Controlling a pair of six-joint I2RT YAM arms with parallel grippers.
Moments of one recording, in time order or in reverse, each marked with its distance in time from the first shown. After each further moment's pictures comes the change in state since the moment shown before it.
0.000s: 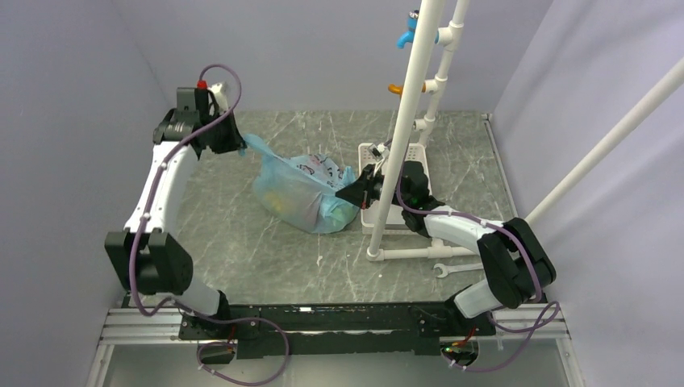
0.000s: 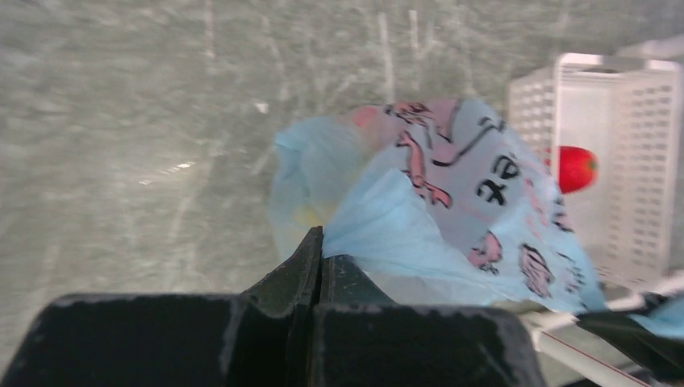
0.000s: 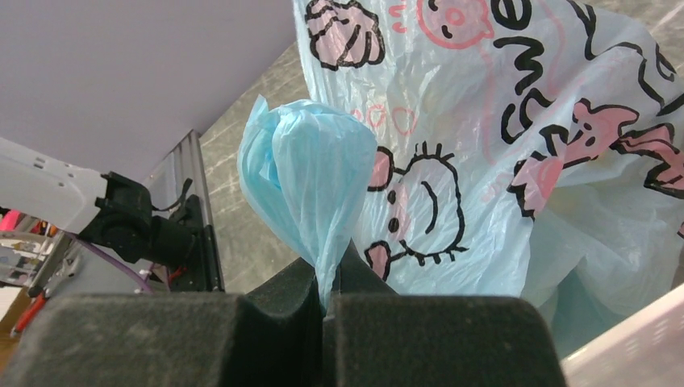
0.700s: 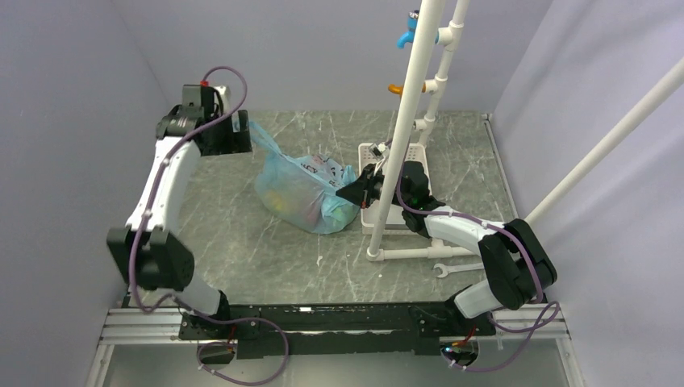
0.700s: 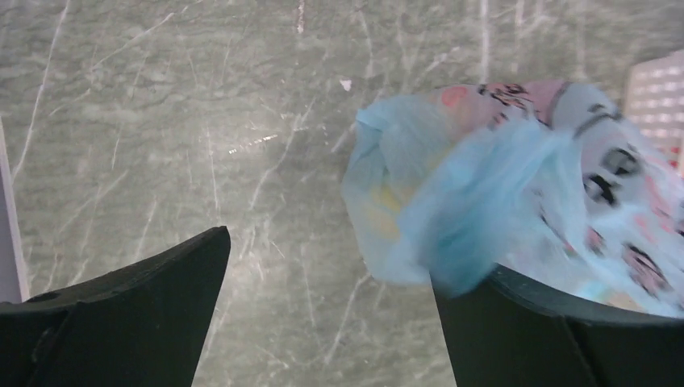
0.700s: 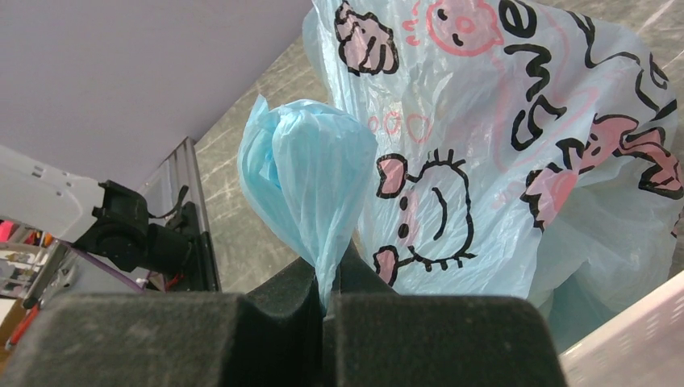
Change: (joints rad) left arm -0.039 0.146 0.164 -0.166 -0.253 0.124; right arm 0.006 -0.009 0.000 0.002 0.029 0.013
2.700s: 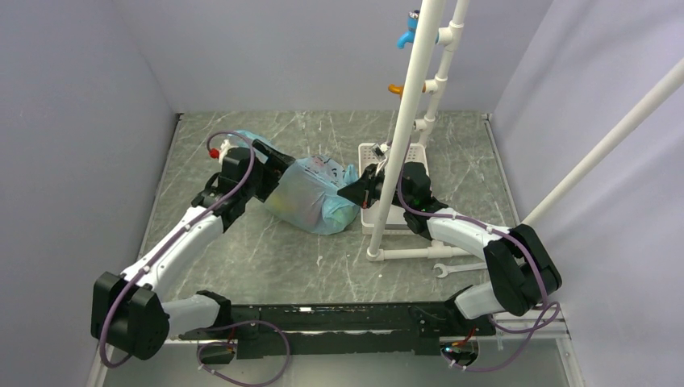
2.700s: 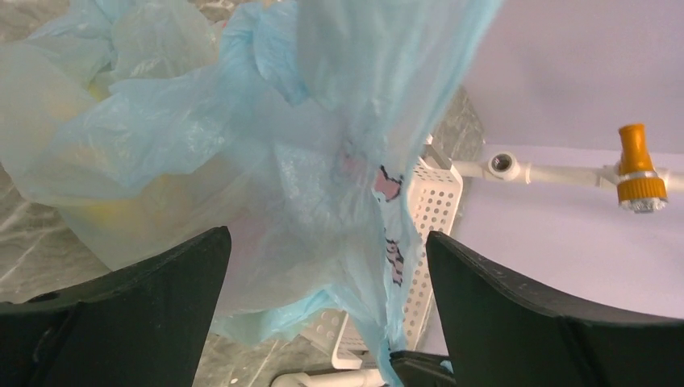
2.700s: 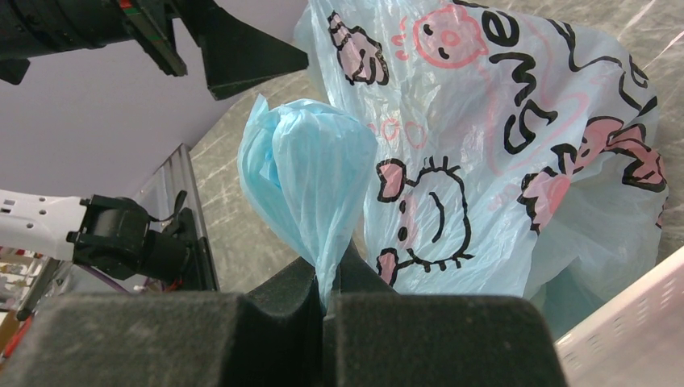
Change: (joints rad) left arm -0.332 -0.449 -0.770 0.685 -0.144 -1.062; right arm 0.007 -0.042 -0.010 -0.035 0.039 -0.001
